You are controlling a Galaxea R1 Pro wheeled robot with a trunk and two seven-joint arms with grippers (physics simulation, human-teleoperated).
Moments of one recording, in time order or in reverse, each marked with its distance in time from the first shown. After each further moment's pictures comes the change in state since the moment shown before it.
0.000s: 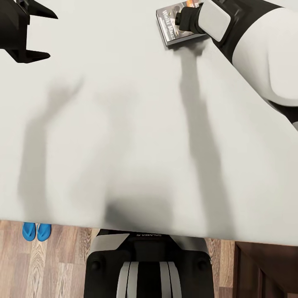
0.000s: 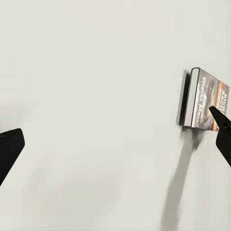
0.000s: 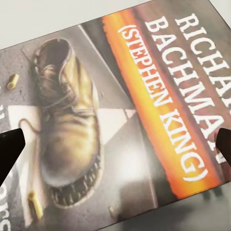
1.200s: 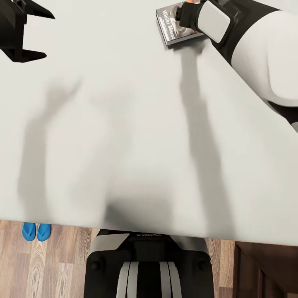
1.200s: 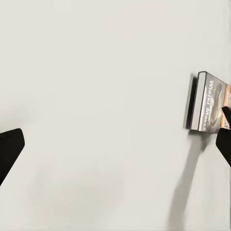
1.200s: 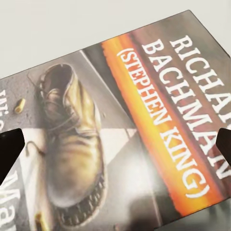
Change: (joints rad) left arm -0.010 0.006 0.001 0.000 0.001 0.000 0.034; right arm 0.006 0.000 -0.023 0.004 -0.005 -0.084 -0.001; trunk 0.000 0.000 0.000
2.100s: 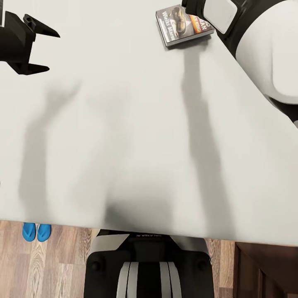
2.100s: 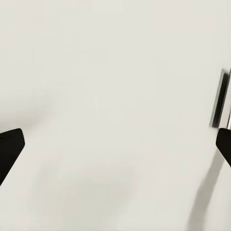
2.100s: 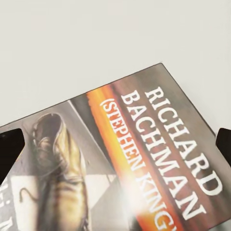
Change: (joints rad) left arm 0.042 -0.010 0.010 0.000 -0.006 -0.002 0.067; right arm -0.012 0.000 -0.001 -0.051 -0.005 -0.010 -0.017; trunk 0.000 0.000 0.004
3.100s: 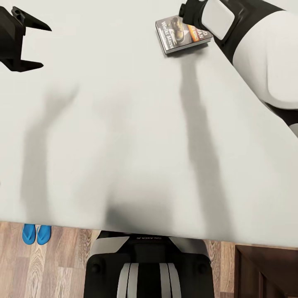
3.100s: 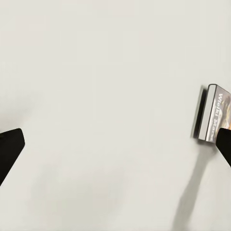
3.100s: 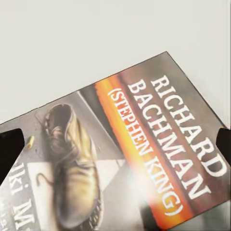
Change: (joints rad) left arm -0.002 -0.001 0.047 0.000 -0.002 -0.001 0.004; right arm 0.023 0.000 0.001 -0.002 -0.044 0.040 0.009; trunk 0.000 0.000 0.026
